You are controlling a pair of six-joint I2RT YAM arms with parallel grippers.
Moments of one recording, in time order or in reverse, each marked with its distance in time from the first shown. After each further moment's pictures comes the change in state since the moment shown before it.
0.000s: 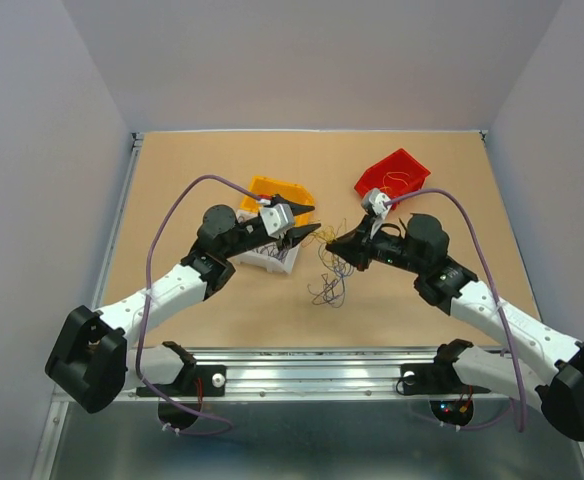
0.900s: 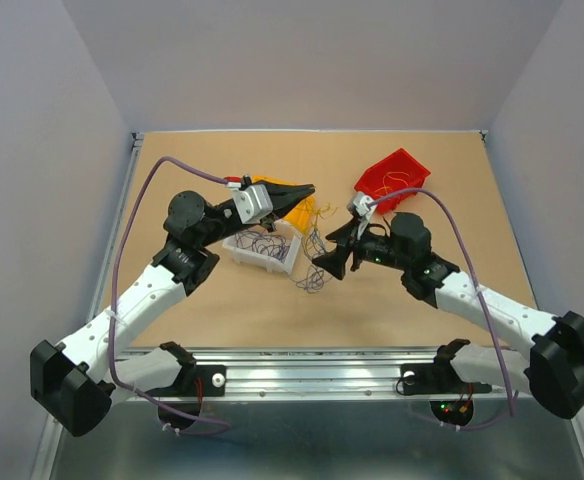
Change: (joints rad) left arm 0.000 -0.152 0.224 -0.142 0.035 -0.032; right arm 0.008 0.177 -0.006 0.042 -0.015 -0.034
